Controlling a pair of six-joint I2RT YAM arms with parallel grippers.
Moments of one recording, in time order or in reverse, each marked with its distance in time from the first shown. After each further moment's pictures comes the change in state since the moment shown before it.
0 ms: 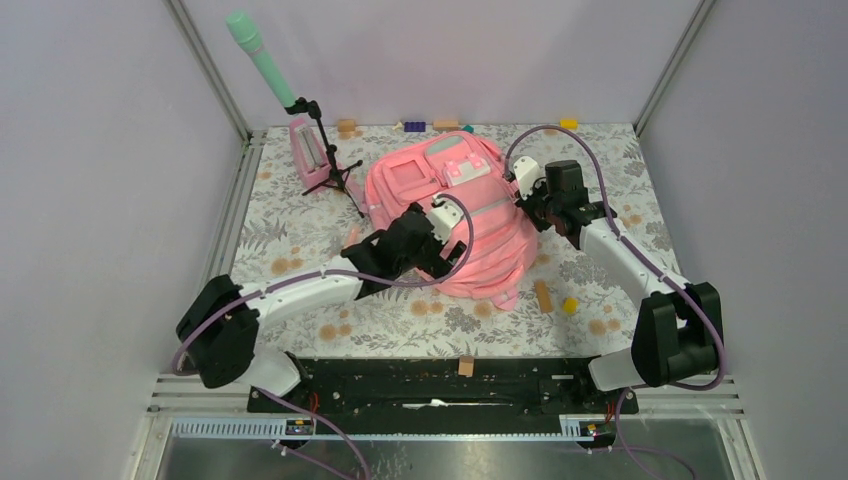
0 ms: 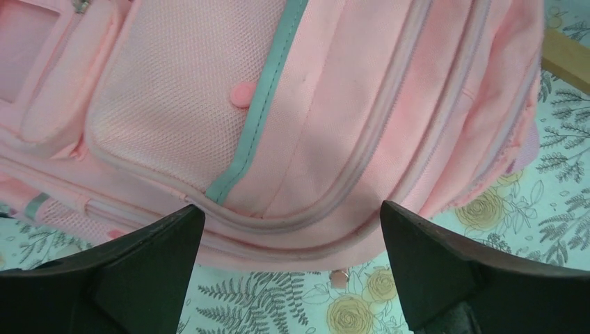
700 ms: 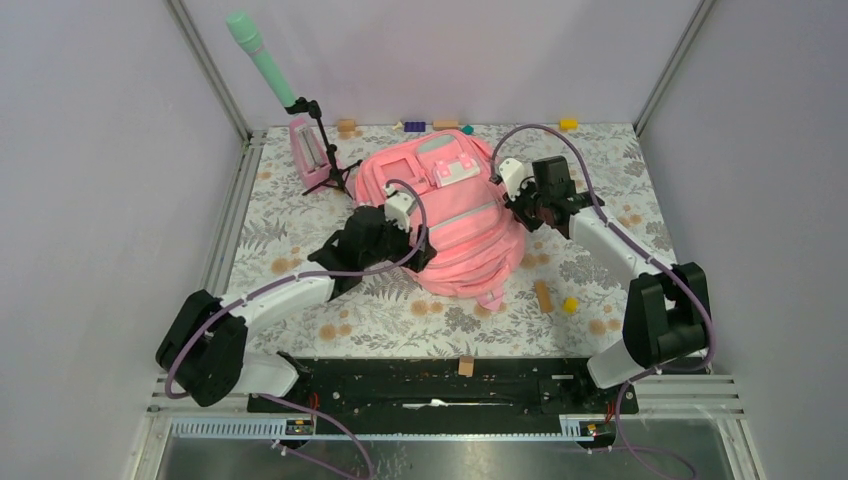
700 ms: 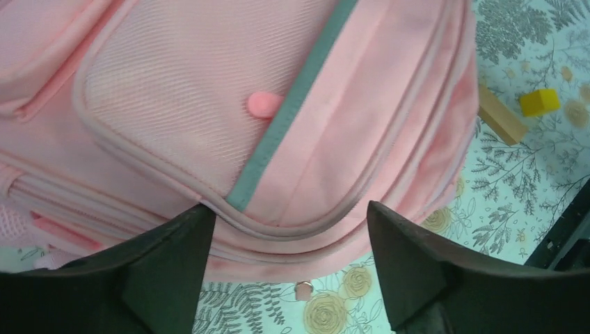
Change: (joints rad) left arm 0.274 -0.126 -0.227 0.212 0.348 -0.246; right arm 0.028 0.116 0.096 -0.084 -0.064 -0.046
